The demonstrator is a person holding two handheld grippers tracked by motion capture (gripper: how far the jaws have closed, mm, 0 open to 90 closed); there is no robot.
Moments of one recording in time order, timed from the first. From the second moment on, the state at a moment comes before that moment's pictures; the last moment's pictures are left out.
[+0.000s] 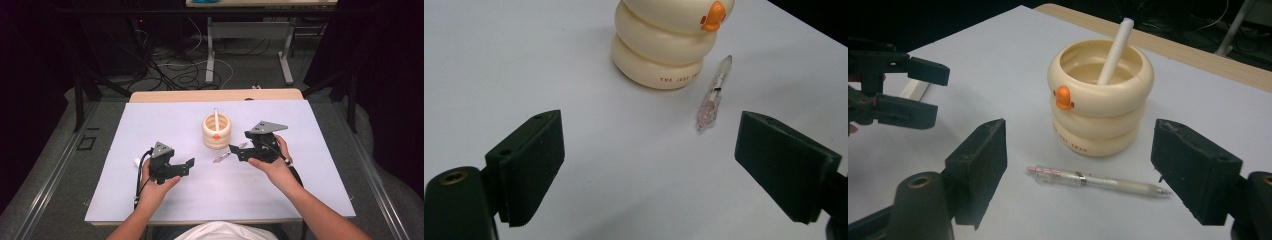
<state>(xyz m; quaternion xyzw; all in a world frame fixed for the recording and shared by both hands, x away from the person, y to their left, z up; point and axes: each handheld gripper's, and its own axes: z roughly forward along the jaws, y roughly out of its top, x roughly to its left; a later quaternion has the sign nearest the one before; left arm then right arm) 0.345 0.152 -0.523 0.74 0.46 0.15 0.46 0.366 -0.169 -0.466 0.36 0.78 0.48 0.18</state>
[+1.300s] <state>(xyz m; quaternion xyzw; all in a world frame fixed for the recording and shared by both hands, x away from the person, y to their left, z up) 0.354 0.136 -0.529 0.78 0.43 0.14 0.43 0.361 -0.267 -0.524 0.47 0.74 0.43 0.23</state>
